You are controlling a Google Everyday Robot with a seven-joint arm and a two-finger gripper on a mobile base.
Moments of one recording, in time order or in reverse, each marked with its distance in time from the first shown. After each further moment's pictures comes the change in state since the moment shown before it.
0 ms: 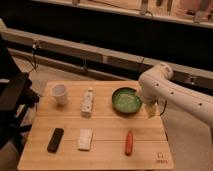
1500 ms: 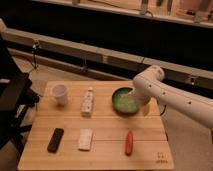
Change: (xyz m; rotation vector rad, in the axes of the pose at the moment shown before) arm -0.016 -0.020 0.023 0.028 -0.045 -0.174
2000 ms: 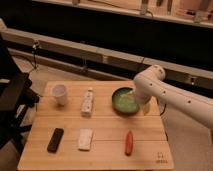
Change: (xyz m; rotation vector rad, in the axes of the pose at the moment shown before) arm 0.006 -0.004 0.005 0.003 -0.010 -0.029
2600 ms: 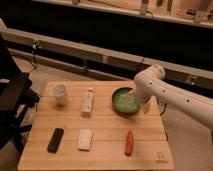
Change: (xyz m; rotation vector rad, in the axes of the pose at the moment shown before) arm 0.006 -0.003 0.008 -0.002 -0.008 -0.027
